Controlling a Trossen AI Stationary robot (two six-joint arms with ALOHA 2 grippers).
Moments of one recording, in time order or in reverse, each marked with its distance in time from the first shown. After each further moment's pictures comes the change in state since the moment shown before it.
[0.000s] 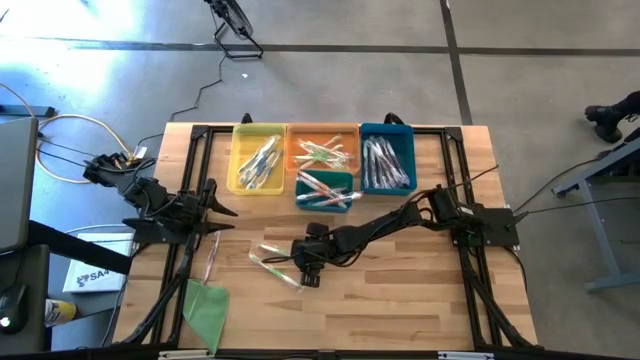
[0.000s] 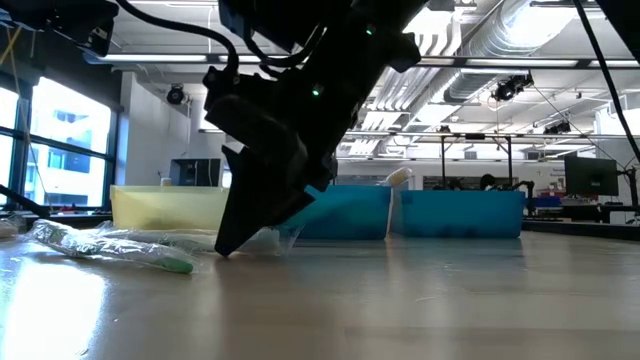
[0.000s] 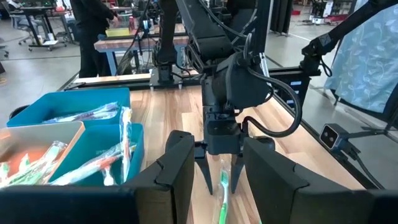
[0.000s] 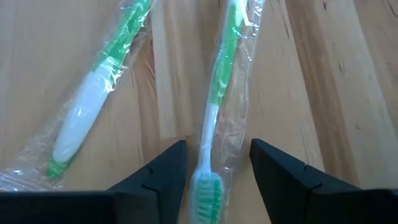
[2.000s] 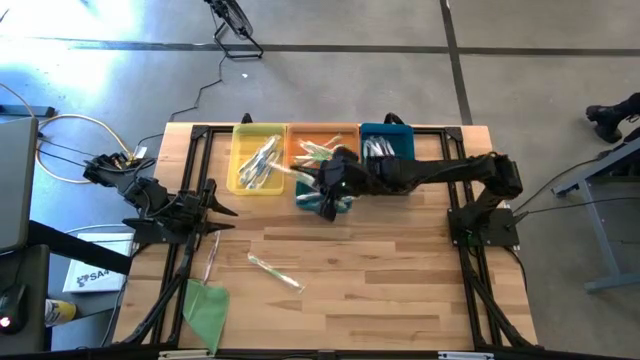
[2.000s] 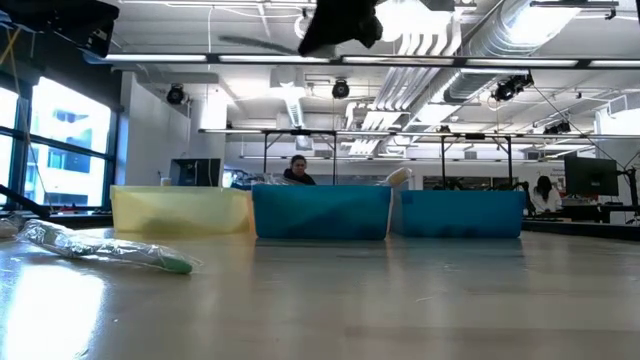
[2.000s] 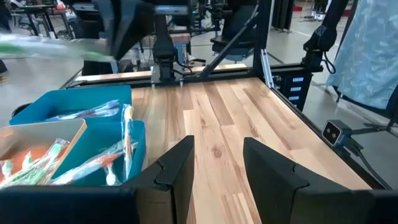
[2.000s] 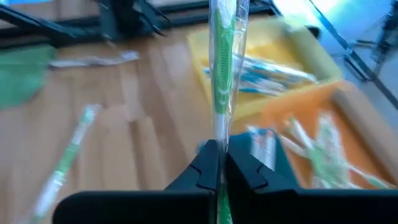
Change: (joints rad) left arm 0.000 0.000 0.001 -0.013 -0.006 0.003; right arm -0.222 -0.526 -0.001 -0.234 0.101 -0.143
